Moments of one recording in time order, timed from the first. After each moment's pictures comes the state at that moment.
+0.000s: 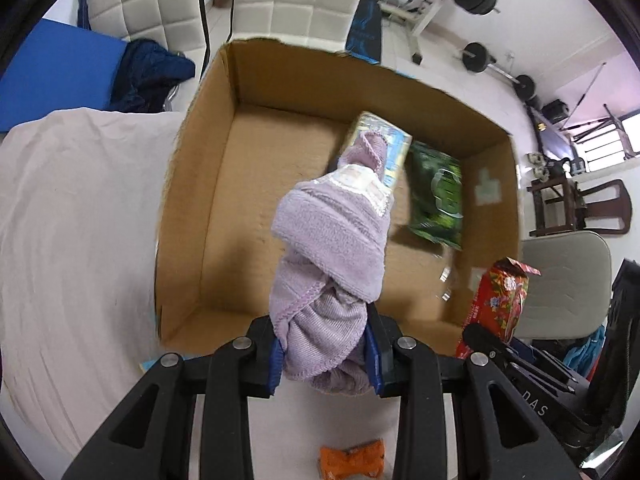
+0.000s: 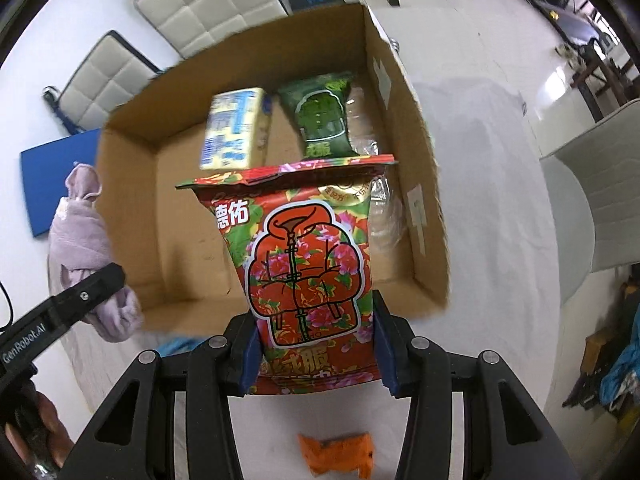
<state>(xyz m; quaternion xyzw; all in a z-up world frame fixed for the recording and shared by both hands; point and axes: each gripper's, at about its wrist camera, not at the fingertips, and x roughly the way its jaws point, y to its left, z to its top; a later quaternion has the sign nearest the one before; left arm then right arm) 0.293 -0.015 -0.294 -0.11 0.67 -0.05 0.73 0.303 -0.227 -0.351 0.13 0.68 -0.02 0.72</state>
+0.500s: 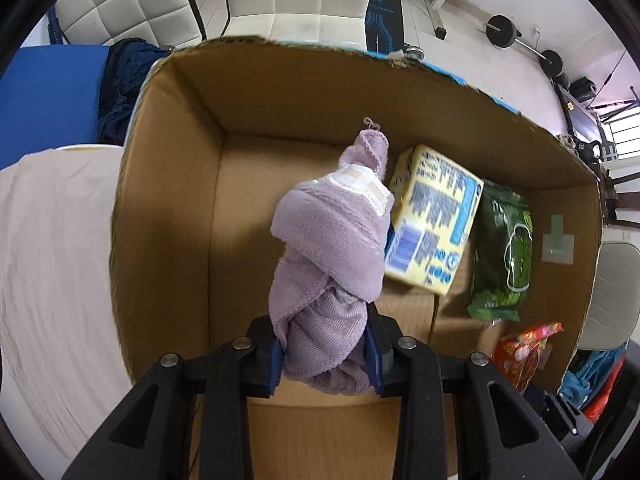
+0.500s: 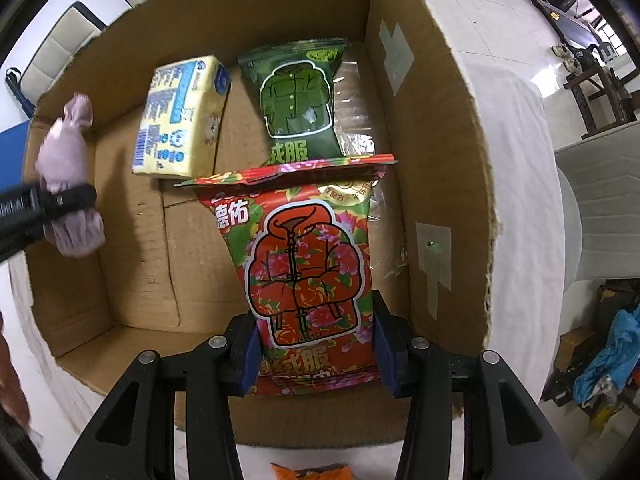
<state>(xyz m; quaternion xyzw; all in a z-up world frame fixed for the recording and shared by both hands) 0.384 -0.016 -0.357 -0.06 0.70 -0.03 0.71 0.336 -0.219 -0.418 0.08 0.71 -0.03 0.70</state>
